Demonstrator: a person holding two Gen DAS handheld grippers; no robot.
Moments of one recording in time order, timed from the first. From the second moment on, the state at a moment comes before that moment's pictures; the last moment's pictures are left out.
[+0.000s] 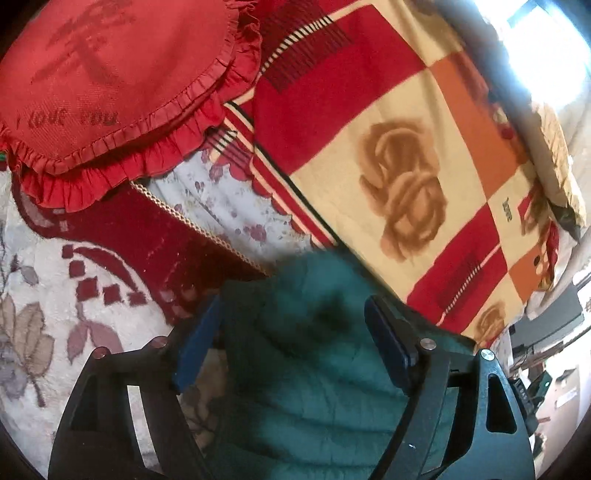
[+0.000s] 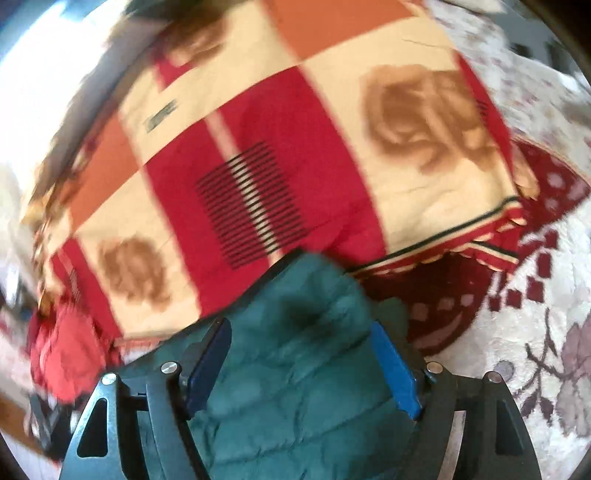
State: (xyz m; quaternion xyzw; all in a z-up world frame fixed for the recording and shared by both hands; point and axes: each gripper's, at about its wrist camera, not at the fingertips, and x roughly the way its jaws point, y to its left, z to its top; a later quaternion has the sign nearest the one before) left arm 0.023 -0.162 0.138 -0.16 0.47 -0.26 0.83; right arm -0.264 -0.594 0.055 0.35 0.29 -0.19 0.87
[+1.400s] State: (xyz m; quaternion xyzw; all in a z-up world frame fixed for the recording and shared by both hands) left arm -0.034 -0.217 0.079 0.00 0.44 -0.21 0.88; right arm -0.211 -0.518 0.026 0.16 0.34 -0.20 0.90
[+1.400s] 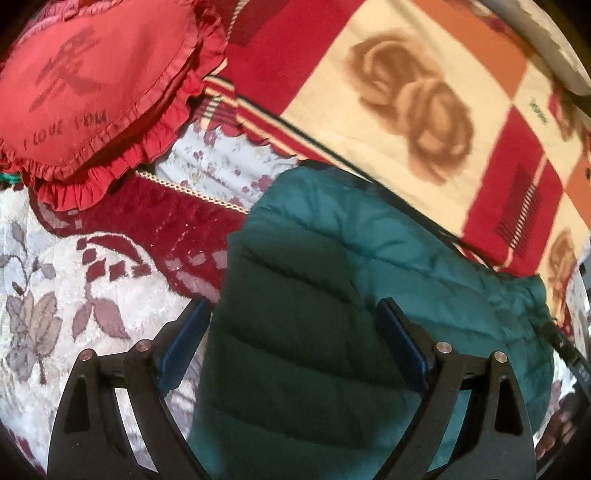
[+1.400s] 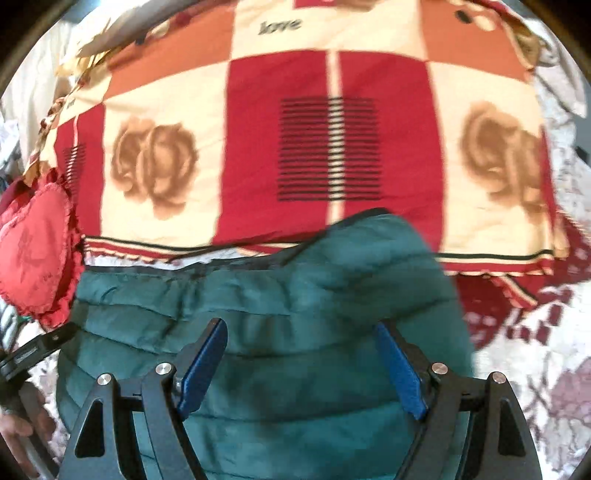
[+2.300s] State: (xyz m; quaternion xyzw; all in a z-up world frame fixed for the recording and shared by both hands) left arm -0.041 -0.240 0.039 0.06 0.43 -0.21 0.88; right arm -0.231 -0.549 -0.009 0.18 0.34 -0.25 0.89
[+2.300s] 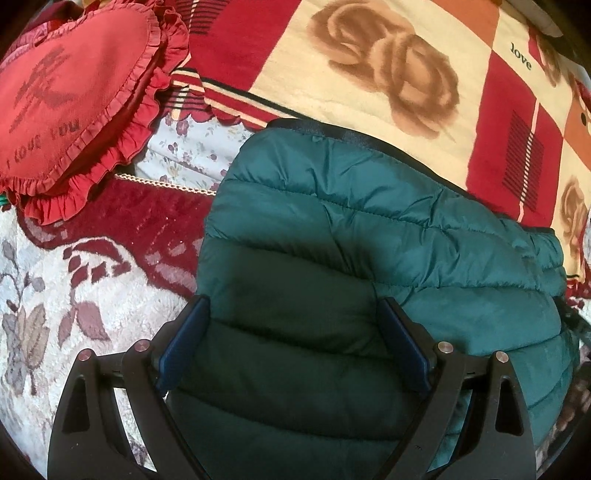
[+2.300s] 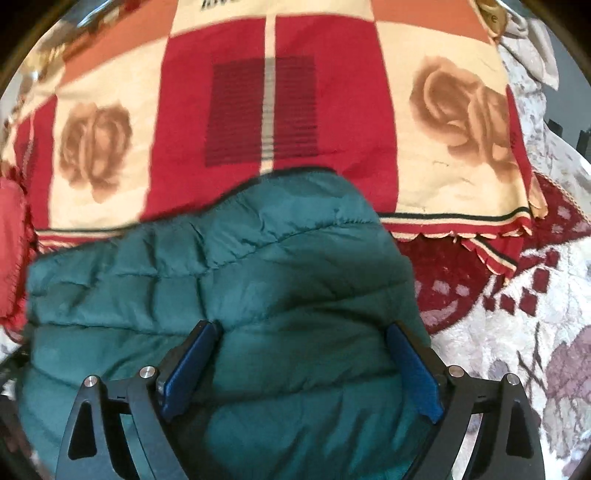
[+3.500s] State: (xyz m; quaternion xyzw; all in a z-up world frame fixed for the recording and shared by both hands) left arm -0.102 -0.187 0.081 0.04 0.45 -0.24 0.86; right arm -0.358 -0.524 0.009 0.30 0.31 -0.19 0.88
